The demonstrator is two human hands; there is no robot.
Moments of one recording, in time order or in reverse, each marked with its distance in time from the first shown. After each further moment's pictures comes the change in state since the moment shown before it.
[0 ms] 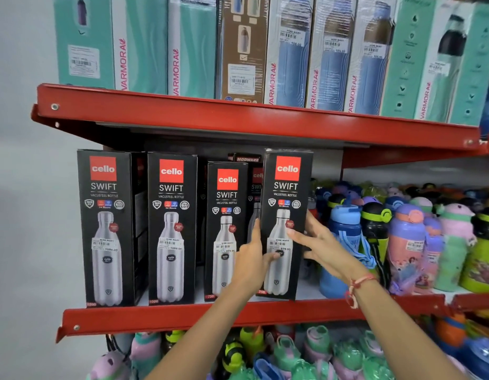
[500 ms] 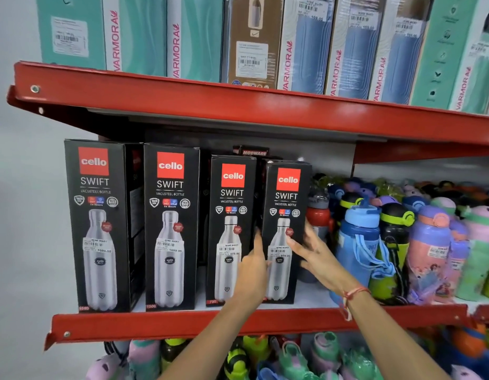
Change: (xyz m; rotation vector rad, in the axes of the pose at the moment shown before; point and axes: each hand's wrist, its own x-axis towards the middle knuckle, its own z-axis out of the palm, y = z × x) left_hand 0.017 -0.037 0.021 0.105 0.009 -0.040; right_hand 0.037 0.052 0.010 0.022 0.039 0.039
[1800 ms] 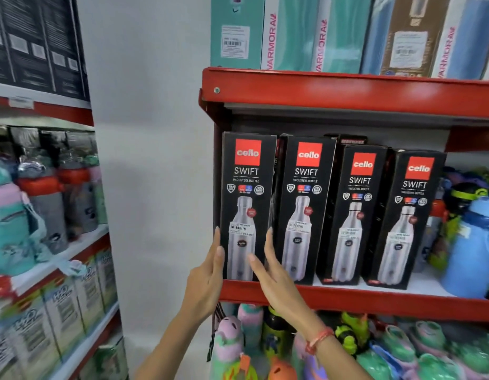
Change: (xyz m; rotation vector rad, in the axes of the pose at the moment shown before) left_hand -0.126 -0.179 -0.255 -0.138 0.178 -0.194; right_hand -0.053 -0.021 0.334 -0.298 -0.118 -0.050
